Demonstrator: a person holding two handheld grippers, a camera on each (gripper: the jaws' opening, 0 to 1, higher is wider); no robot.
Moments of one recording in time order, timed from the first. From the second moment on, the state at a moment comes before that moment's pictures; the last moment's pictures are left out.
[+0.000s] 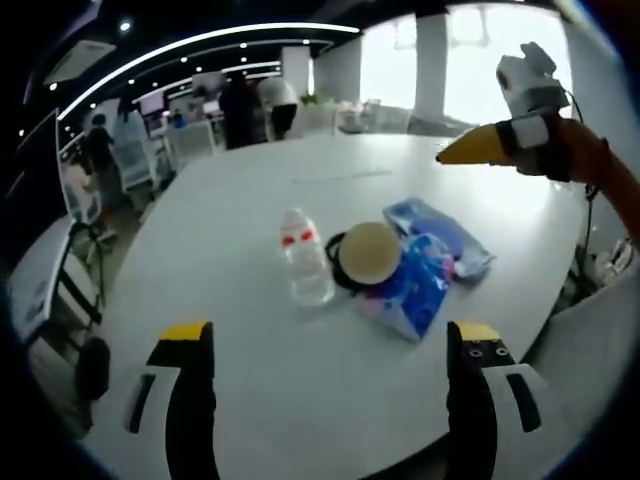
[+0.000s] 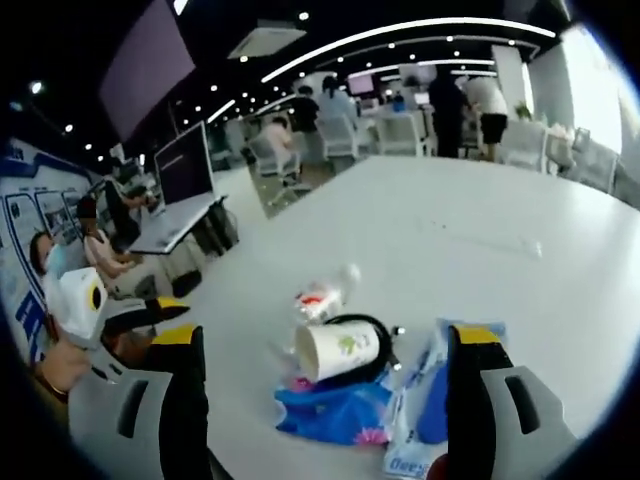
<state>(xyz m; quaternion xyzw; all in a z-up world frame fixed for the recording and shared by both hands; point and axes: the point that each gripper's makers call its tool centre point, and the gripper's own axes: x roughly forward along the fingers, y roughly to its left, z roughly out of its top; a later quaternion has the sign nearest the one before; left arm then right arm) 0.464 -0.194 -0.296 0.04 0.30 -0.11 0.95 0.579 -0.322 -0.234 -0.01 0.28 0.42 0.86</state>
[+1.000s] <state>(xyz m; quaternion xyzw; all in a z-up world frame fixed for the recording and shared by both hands) 0.460 -0.194 -0.306 0.03 0.32 -0.12 0.94 0.624 -0.246 -0.279 0.00 0.32 0.46 0.83</state>
